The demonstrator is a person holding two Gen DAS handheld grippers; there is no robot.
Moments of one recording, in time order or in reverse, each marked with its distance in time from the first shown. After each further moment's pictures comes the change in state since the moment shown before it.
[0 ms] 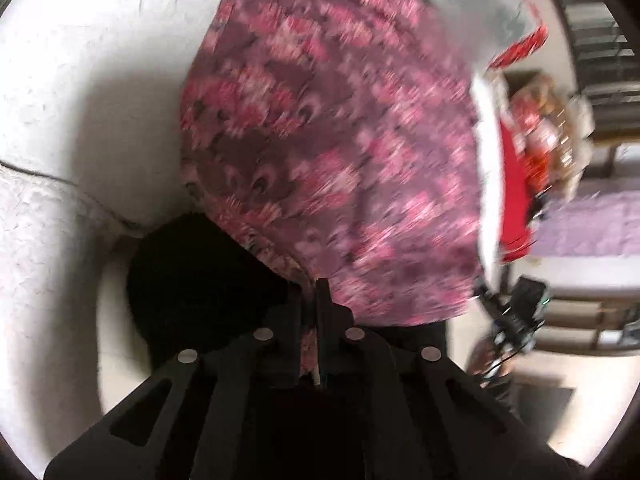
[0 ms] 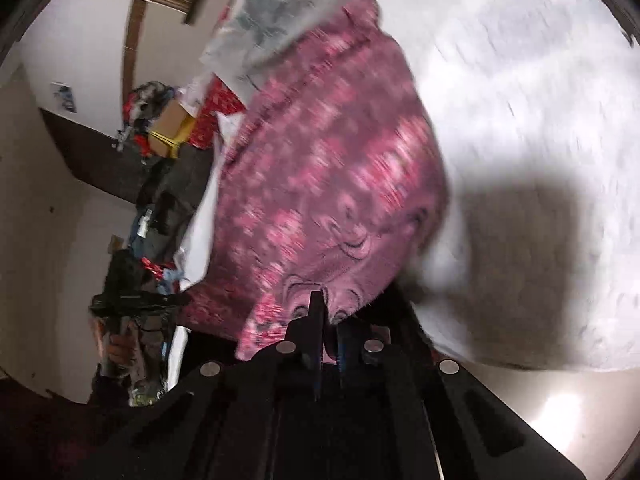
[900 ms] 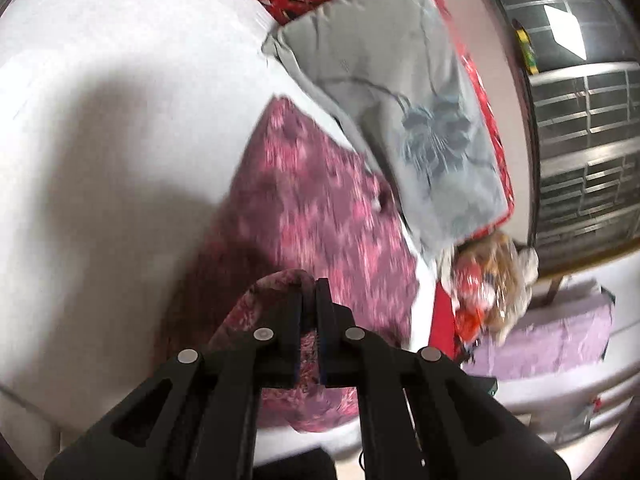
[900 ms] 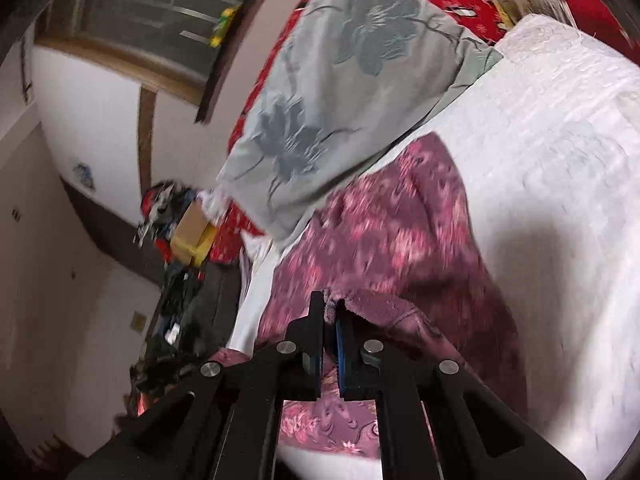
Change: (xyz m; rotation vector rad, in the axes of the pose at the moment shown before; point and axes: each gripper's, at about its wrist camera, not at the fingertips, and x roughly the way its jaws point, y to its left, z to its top) left arm -0.037 0.010 0.215 -0.204 -0.367 -0.217; right arm 0.067 0.006 0.215 0.095 -0.291 0.075
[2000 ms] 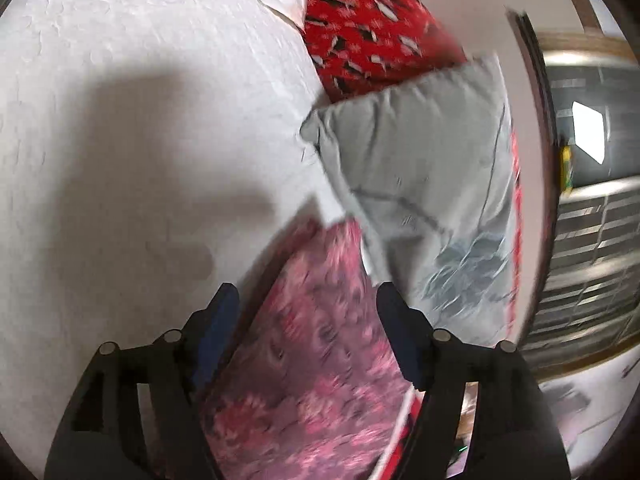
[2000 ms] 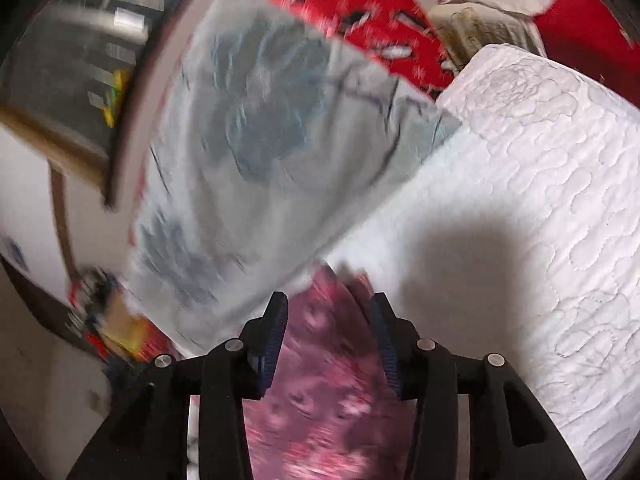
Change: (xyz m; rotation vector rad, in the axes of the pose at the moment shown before) left arm 0.054 0.032 0.074 -0.205 -0.199 -0.001; right arm 0.081 -0.045 0.106 0.065 -0.104 -0.311
